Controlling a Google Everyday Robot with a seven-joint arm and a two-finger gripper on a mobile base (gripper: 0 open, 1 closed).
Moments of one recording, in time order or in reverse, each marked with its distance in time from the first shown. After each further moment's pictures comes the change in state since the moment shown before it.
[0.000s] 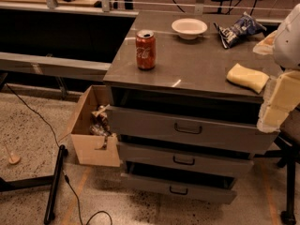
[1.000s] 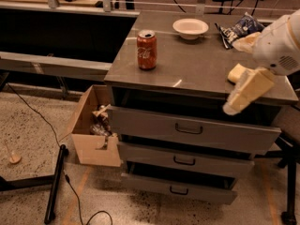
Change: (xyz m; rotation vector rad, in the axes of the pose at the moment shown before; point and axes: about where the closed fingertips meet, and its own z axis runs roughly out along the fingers) arm -0.038 -0.046 0.044 0.045 -0.339 0.042
